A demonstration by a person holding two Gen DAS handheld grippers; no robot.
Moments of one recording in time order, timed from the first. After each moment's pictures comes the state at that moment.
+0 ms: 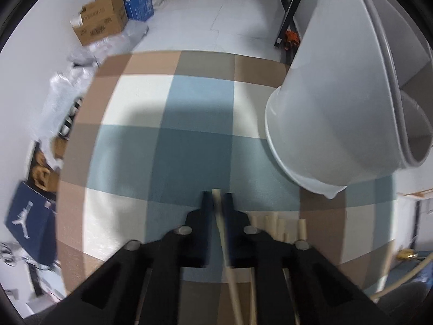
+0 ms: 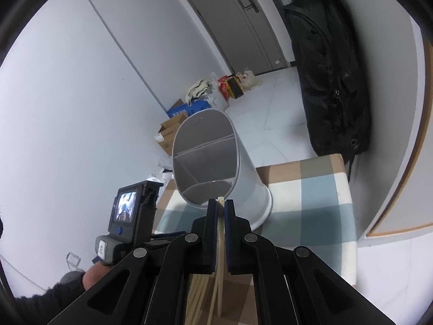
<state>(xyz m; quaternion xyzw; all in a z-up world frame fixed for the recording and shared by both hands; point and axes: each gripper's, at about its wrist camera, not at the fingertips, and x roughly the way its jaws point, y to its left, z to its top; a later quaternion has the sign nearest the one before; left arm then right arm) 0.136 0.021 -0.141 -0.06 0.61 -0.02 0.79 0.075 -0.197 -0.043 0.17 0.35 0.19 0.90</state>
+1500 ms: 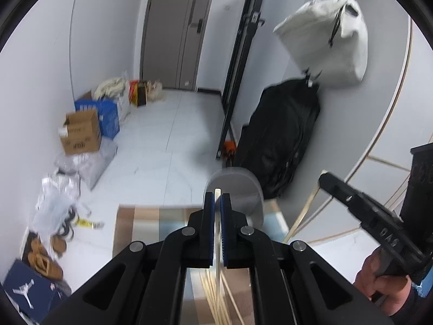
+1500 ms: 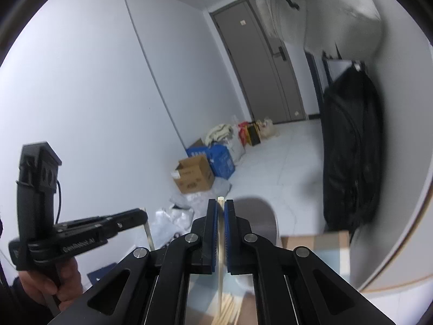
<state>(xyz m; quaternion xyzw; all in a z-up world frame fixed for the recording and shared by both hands) 0.088 0.041 0.068 -0.06 0.33 -0.15 0.93 0.078 -0.164 0.062 0.11 0.23 0.22 0.94</state>
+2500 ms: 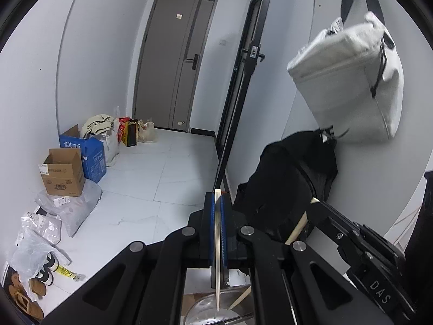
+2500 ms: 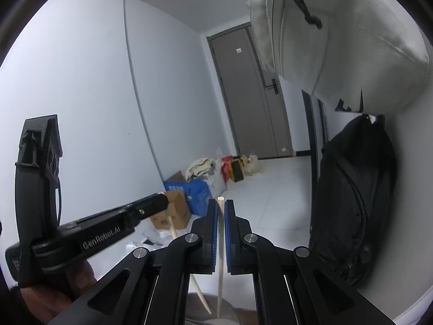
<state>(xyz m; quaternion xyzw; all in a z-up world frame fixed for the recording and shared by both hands) 0.195 0.017 0.059 -0.09 0.24 -0.16 0.95 0.189 -0.160 0.080 0.08 0.15 0.18 0.97</state>
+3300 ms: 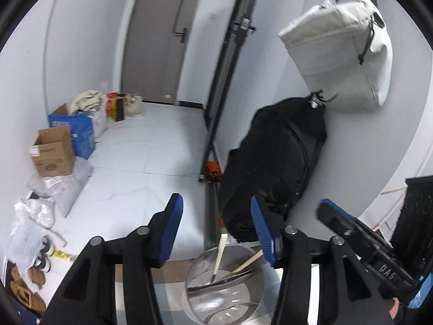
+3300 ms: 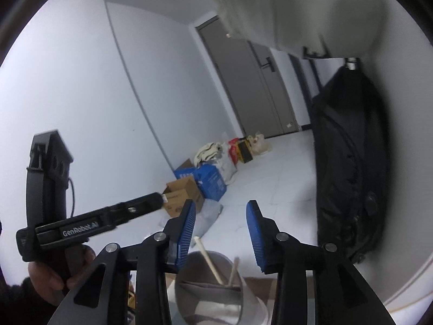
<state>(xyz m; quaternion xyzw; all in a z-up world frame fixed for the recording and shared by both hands) 0.178 0.025 0.057 -0.08 0.31 -0.19 0.93 0.170 -0.199 0.040 0.15 0.20 0.20 0.95</state>
